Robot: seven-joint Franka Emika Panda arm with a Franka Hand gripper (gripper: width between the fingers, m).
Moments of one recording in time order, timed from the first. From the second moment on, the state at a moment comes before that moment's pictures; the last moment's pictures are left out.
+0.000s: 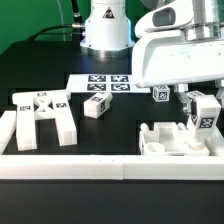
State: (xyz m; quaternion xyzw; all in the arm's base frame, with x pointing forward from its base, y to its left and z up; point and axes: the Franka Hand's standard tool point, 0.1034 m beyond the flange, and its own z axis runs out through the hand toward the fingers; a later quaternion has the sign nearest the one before) arm 0.675 0.098 0.092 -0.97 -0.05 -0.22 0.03
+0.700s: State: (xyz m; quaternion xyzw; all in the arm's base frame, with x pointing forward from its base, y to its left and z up) arm 0.670 0.102 0.079 -0.97 -0.05 -0.24 0.03
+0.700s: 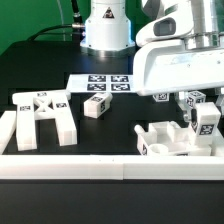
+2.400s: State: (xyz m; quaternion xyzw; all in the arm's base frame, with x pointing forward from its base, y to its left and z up) arm 0.665 0.092 0.100 -0.97 -0.06 -0.25 0.03
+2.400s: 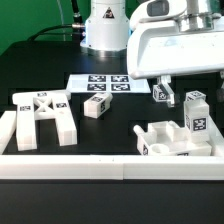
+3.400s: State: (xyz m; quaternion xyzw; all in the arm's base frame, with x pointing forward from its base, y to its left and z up) arm 0.662 0.099 0.088 -1.00 -0.07 -0.04 0.04
